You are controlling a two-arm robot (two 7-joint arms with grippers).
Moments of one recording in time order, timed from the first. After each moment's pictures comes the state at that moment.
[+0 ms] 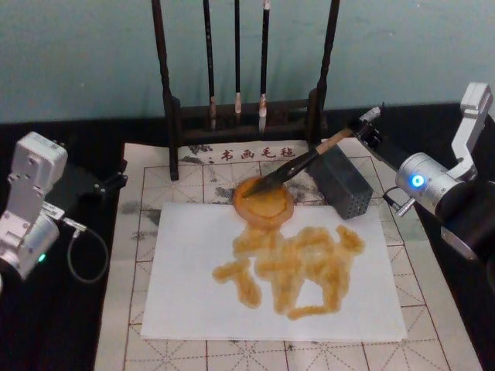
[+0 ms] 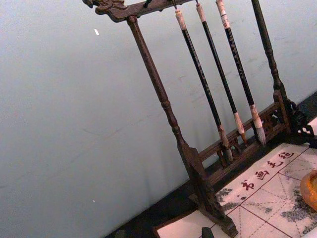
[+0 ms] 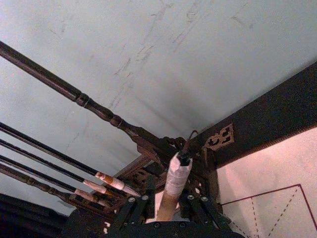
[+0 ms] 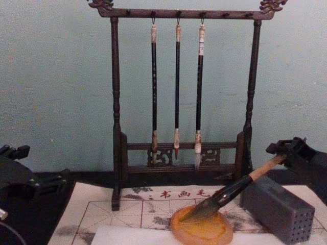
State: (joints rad) left arm -0.20 0.60 0.45 -1.41 -0.25 -0.12 0.03; right arm 0.49 0.26 -0.27 -0.99 1.17 0.28 0.26
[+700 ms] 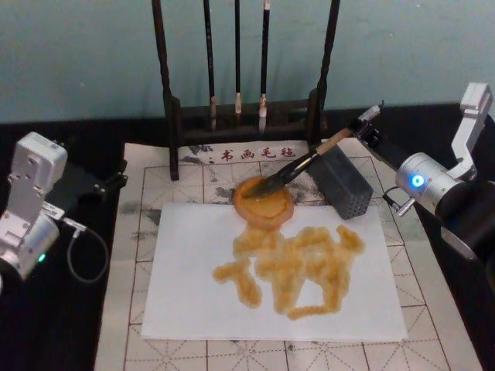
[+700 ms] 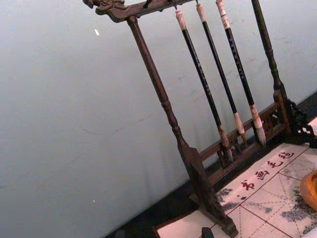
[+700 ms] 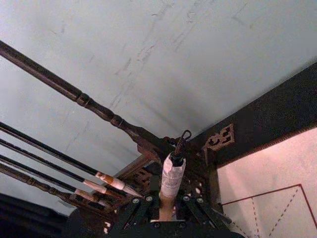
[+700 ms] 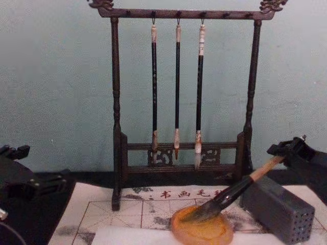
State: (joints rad) left arm -0.20 0.60 0.45 -1.41 -0.25 -0.12 0.03; right arm 0.49 0.26 -0.27 -0.99 1.17 0.28 0.26
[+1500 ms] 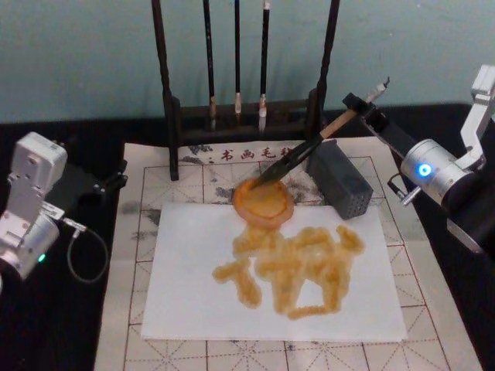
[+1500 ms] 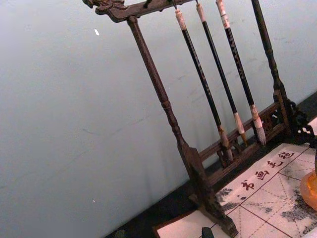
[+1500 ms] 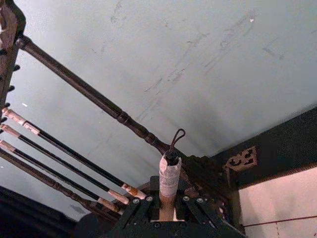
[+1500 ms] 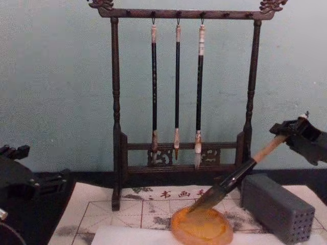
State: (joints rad) left arm -0.20 0.60 0.45 -1.41 -0.25 -0.12 0.03; right arm 0.48 0.31 -0.31 -1.07 1.21 0.22 0.28
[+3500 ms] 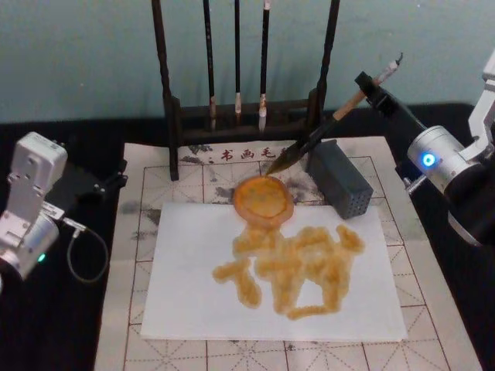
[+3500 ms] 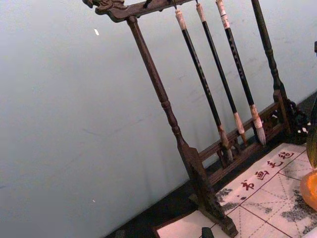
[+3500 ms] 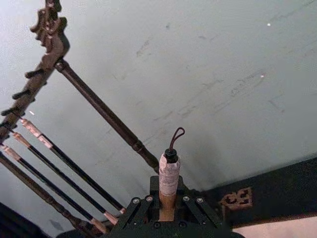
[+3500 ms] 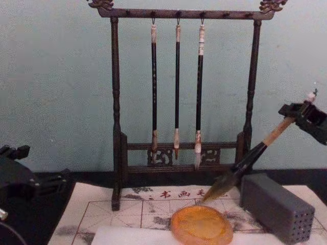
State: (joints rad) left arm -0.20 0.60 0.45 -1.41 -0.25 -0.12 0.03; right arm 0.48 0.29 -0.28 -1.10 1.06 0.11 0.29
